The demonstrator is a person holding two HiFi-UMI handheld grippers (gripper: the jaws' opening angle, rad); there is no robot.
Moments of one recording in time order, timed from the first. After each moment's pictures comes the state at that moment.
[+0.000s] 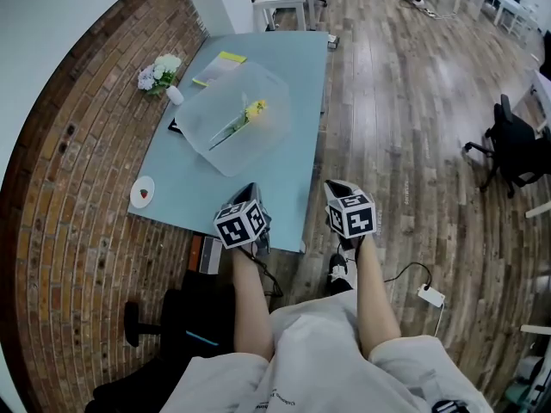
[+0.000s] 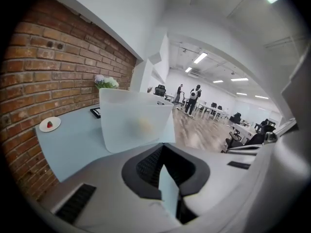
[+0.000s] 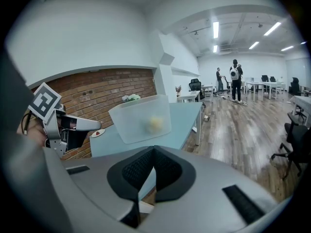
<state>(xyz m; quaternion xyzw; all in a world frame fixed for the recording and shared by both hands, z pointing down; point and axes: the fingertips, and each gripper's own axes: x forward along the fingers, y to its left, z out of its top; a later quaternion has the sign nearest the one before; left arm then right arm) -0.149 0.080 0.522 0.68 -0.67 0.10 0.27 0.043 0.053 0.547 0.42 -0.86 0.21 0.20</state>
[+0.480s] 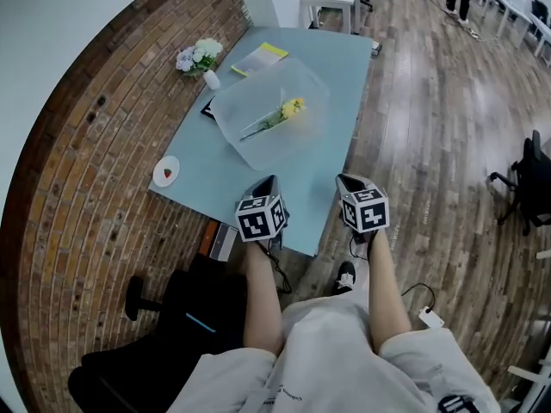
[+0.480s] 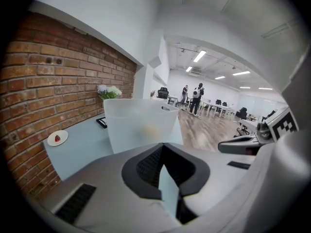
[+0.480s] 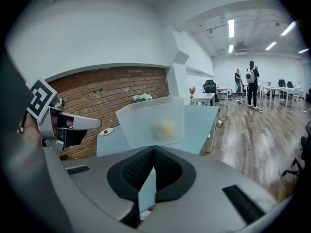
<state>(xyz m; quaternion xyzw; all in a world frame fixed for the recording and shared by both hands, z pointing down) -0.166 0.069 0.504 0.67 -0.69 0.12 0.24 -0.005 0.019 0.536 0.35 -0.90 0.18 0.21</state>
